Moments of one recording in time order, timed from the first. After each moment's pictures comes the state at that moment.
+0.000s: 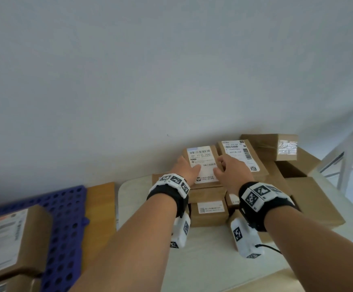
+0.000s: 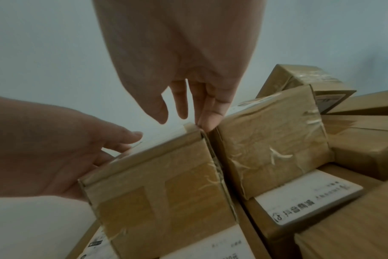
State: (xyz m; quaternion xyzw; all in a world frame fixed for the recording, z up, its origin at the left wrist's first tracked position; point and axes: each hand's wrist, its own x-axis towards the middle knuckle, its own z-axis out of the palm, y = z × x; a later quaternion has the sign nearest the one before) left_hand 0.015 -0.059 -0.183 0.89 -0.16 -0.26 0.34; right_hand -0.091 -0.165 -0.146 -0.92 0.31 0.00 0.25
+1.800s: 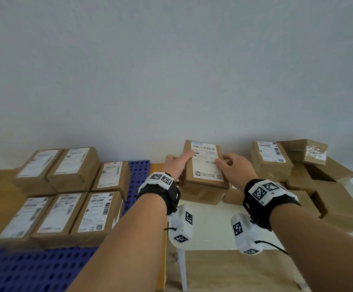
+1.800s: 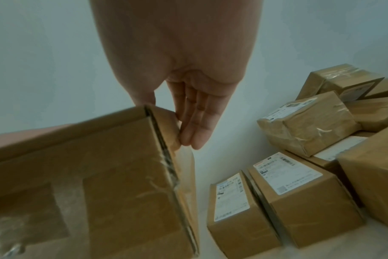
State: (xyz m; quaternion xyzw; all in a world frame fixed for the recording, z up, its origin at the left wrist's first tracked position) left_hand -0.093 0.154 -0.109 0.78 0.04 -0.19 0.60; right_hand -0.185 -0.013 -0.084 -0.90 0.18 -0.09 0.38
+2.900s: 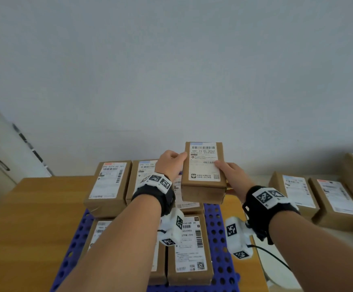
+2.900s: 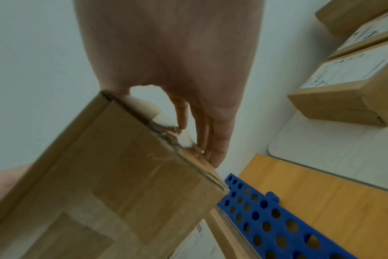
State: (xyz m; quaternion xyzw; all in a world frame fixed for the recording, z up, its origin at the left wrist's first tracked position) left_hand 0.075 0.416 -0.102 0.85 -0.03 -0.08 0.52; right_hand -0.006 0.242 -0.115 -0.72 0.24 0.02 0.65
